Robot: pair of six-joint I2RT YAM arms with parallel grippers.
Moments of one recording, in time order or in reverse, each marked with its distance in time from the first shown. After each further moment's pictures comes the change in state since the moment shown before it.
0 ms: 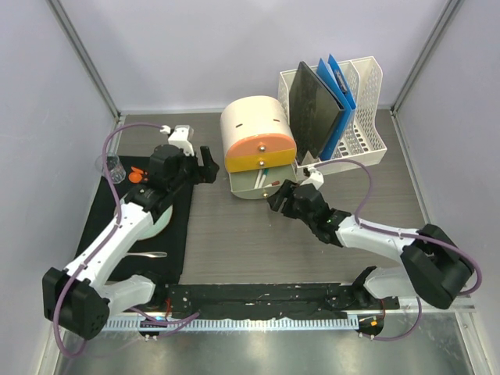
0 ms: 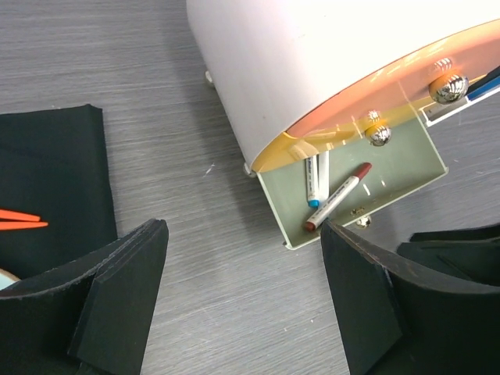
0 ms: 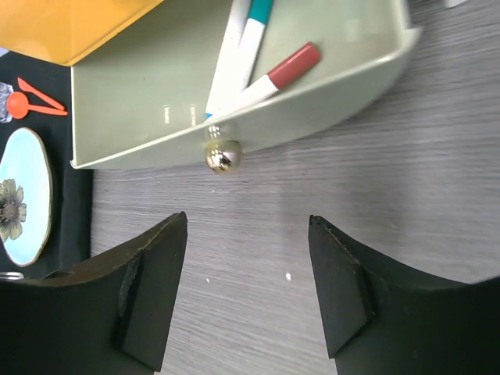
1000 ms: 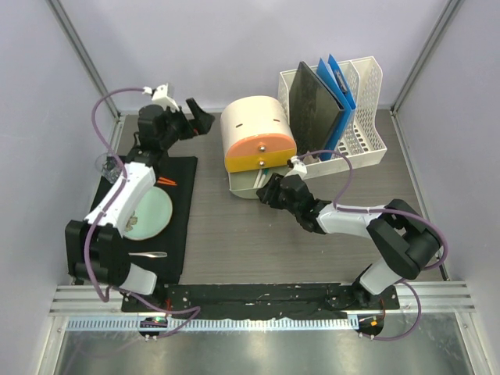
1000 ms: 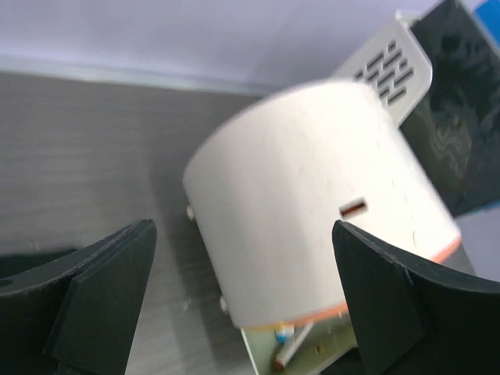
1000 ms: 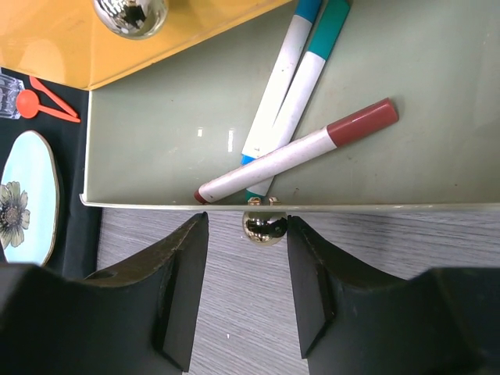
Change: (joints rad) left arm 0.201 0.308 0.230 0.266 0.219 -0.135; right arm -0.007 0.277 0.131 0.196 -0.066 -0.055
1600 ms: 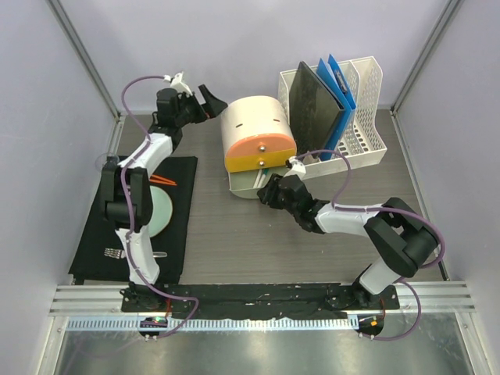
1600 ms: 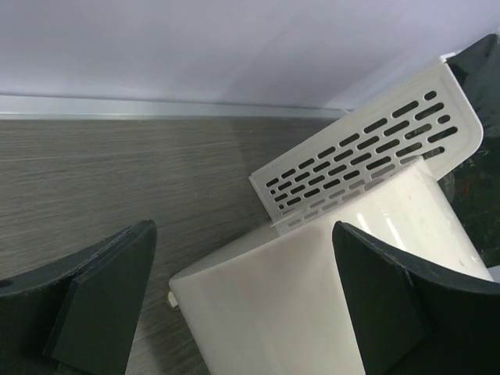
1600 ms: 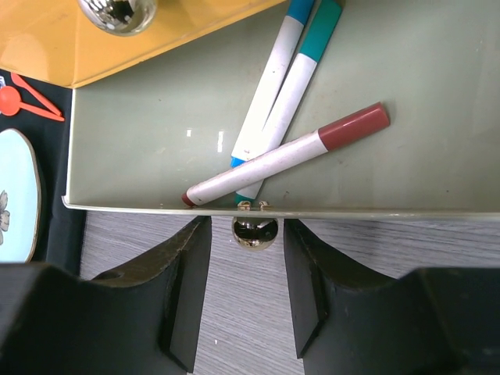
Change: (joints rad) left arm 0.065 0.549 0.404 0.180 0.222 -0.110; right arm 0.000 0.020 0.004 0.005 0.019 -0.027
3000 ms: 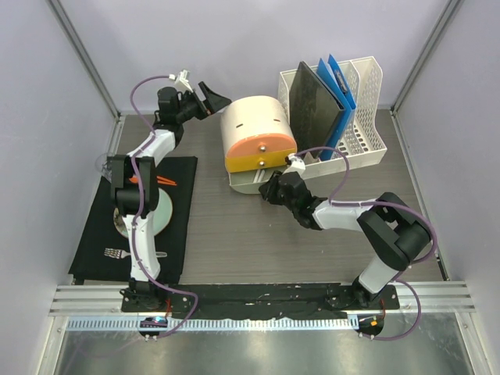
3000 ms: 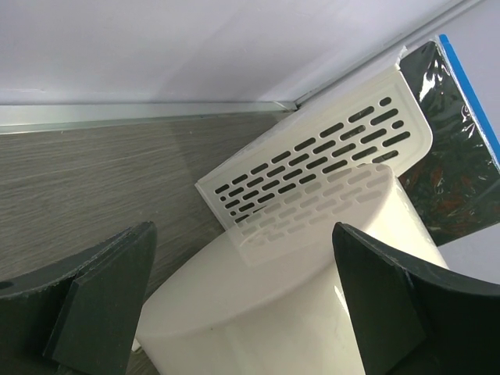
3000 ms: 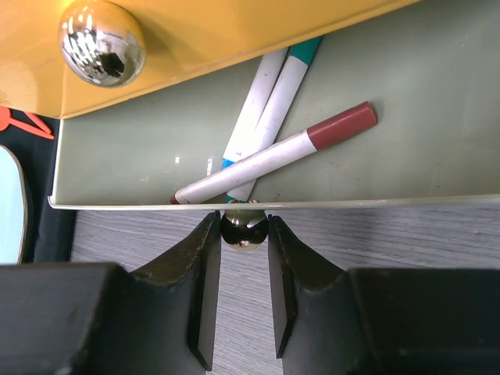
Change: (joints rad) left arm 0.027 0.215 0.148 0.167 0.247 -0.189; right arm -0.034 0.059 0.027 0.053 0.003 -0.043
